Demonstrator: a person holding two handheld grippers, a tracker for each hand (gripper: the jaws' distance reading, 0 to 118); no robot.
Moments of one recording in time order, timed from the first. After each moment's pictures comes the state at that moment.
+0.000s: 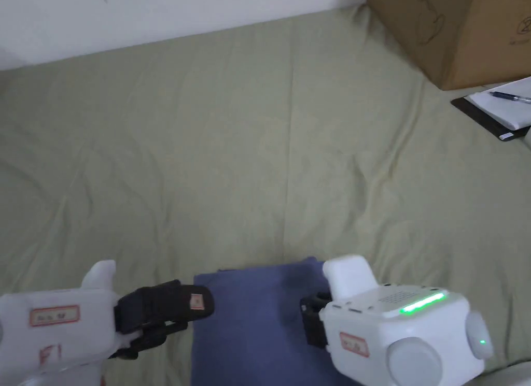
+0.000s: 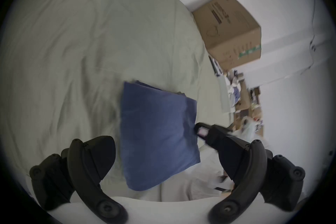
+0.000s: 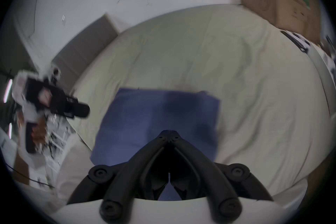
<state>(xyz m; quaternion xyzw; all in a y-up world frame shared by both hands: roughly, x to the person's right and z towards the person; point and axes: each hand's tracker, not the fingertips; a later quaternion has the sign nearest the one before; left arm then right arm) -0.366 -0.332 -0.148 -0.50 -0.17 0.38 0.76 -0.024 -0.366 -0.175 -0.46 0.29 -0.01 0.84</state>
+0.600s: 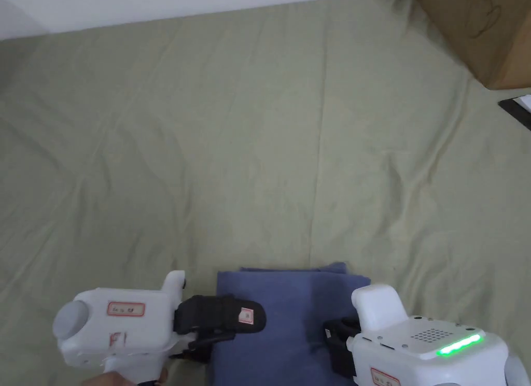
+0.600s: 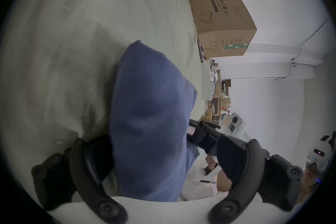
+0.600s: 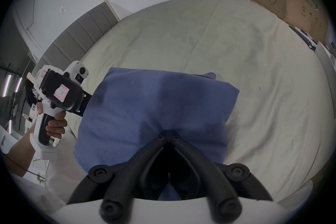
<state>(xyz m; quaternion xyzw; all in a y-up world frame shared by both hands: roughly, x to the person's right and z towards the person) -0.355 -0.437 -0.201 -0.53 -0.29 0.46 0.65 -0.020 -0.394 -0.181 -0.48 0.28 -0.02 0.83</state>
